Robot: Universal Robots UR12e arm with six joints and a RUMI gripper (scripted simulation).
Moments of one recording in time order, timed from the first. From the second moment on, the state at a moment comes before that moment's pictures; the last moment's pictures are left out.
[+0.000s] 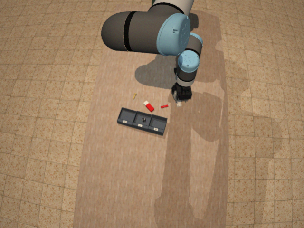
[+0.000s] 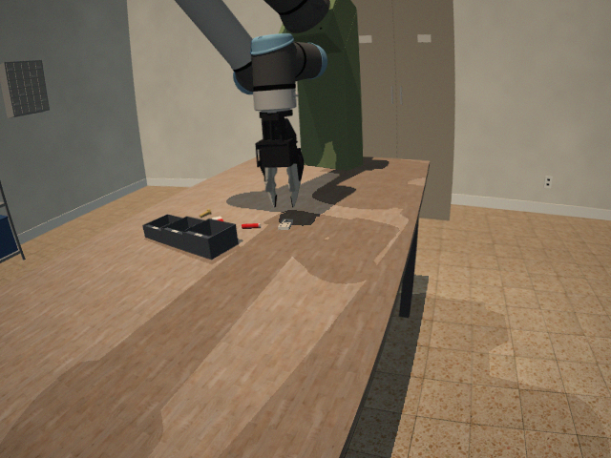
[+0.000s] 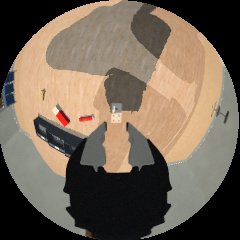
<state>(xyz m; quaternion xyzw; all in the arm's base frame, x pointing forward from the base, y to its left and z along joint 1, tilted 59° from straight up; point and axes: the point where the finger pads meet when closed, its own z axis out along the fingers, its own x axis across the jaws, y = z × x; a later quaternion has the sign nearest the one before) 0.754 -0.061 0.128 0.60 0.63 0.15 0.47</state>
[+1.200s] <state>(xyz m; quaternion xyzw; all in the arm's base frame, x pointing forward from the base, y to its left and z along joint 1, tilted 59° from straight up) 0.789 -0.078 0.105 0.60 0.63 0.15 0.47</state>
